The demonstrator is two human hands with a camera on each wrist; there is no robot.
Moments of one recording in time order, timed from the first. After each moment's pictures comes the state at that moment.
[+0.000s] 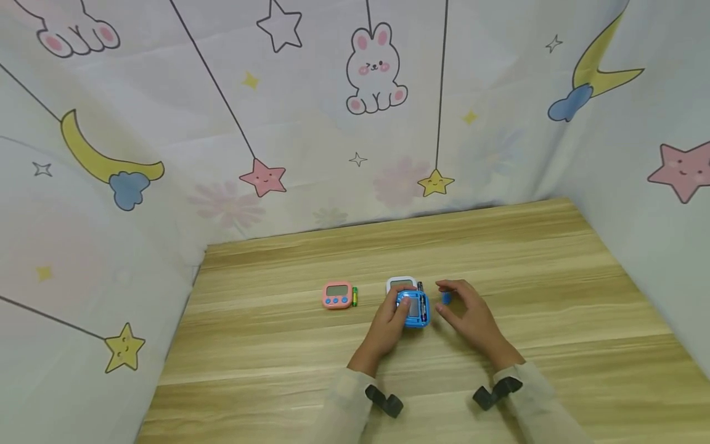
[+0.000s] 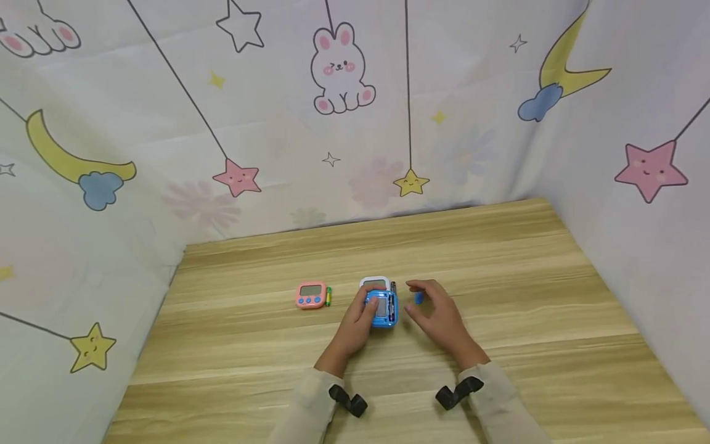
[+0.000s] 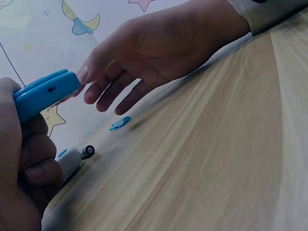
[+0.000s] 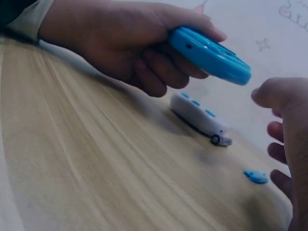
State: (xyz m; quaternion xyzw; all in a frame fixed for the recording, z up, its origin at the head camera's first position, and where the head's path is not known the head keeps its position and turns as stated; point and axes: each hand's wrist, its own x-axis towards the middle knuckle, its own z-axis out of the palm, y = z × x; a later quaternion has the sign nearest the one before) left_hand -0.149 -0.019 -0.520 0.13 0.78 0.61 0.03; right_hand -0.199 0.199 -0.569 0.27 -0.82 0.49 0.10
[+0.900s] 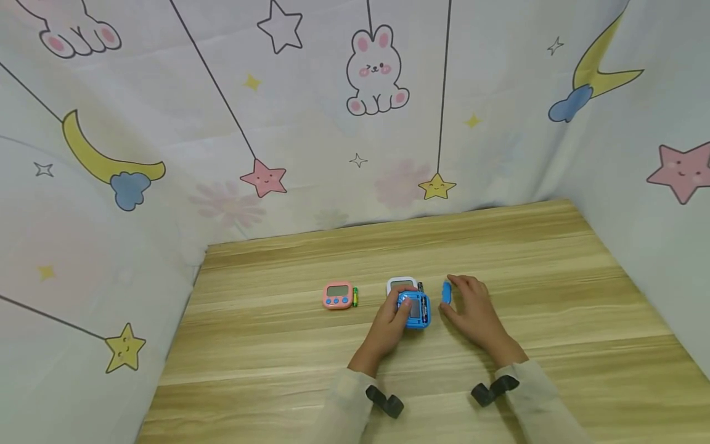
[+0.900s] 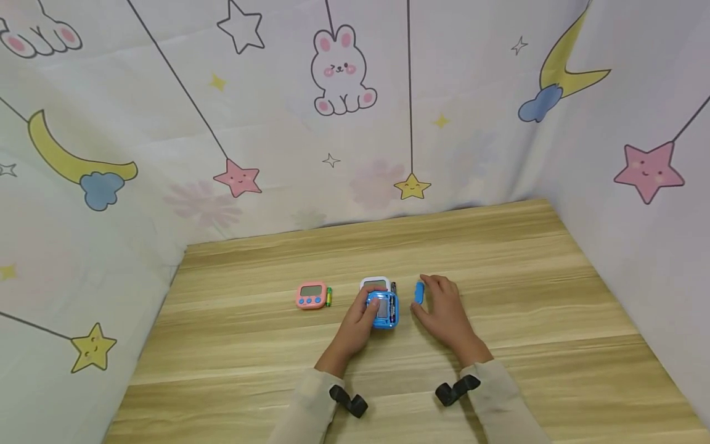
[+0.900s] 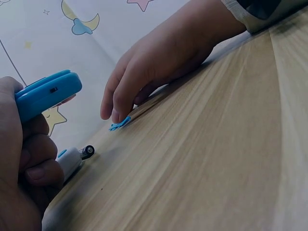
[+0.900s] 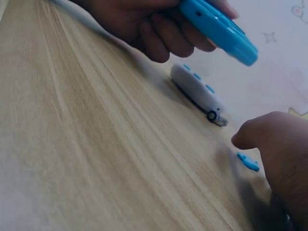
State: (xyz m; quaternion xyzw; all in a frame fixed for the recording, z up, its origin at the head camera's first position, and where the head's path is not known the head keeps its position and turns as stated) left_hand -0.148 -0.017 -0.518 0.12 0.78 0.61 0.03; right_hand -0.209 0.205 -0.575 0.20 -0.91 0.36 0.08
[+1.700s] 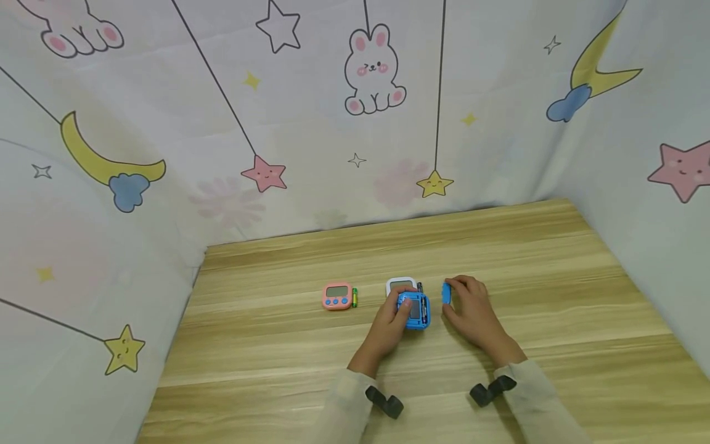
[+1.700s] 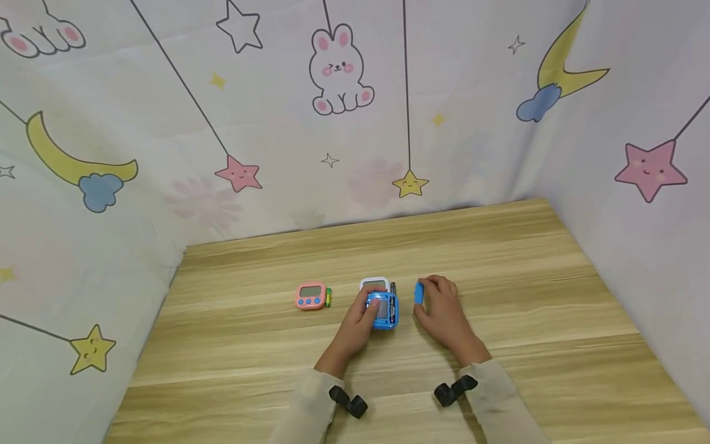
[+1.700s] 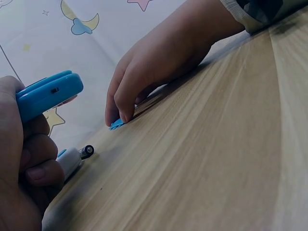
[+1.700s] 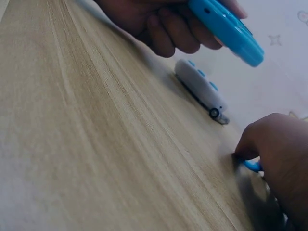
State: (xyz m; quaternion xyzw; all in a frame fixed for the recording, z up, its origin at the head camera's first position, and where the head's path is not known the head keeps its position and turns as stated) left_hand -0.141 -0.021 -0.515 0.14 0.78 0.61 0.04; right_hand -0.198 0.201 -0.575 0.20 -0.92 0.34 0.09
